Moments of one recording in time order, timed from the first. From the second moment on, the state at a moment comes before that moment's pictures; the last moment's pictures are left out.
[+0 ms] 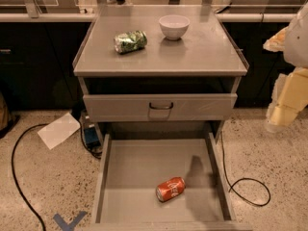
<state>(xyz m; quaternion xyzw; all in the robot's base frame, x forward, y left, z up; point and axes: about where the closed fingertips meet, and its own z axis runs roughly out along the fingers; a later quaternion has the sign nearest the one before) 0.438 -0.217 0.976 -0.60 0.78 -0.03 0.16</state>
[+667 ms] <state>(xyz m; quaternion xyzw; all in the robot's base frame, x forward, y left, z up) 0.439 -0.208 0.979 -0.60 0.78 -0.04 0.17</state>
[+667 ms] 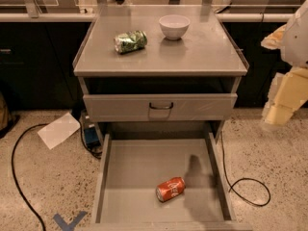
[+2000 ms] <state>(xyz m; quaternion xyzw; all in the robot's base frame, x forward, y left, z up) 0.443 -0.155 0.788 -0.58 0.78 0.09 0.20</state>
